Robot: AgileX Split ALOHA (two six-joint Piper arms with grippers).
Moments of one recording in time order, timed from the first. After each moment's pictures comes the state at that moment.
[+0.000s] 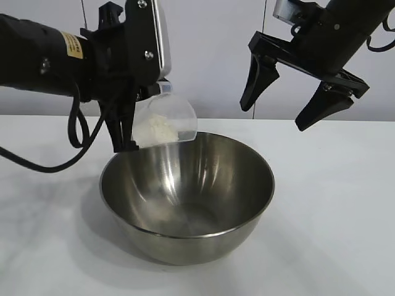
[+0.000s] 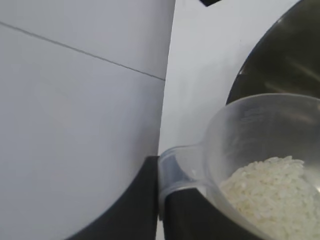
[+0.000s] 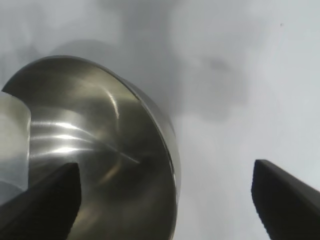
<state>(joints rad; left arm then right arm) -0.60 1.73 -0.86 0.25 -0.43 1.11 0.20 1.81 -1.37 0.43 0.90 -0.15</state>
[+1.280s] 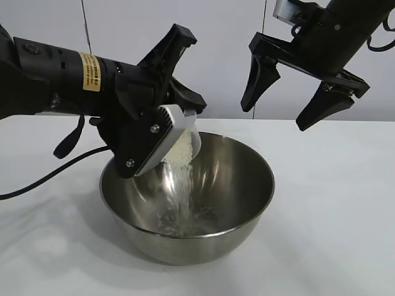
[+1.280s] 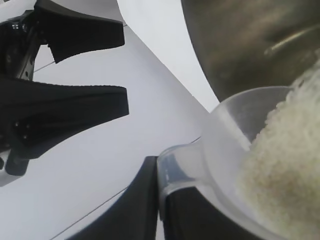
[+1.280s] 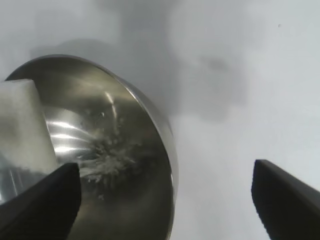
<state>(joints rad) -0.60 1.80 -0.86 0.58 -0.58 1.72 0.20 1.81 -1.37 0.42 0.90 -0.16</state>
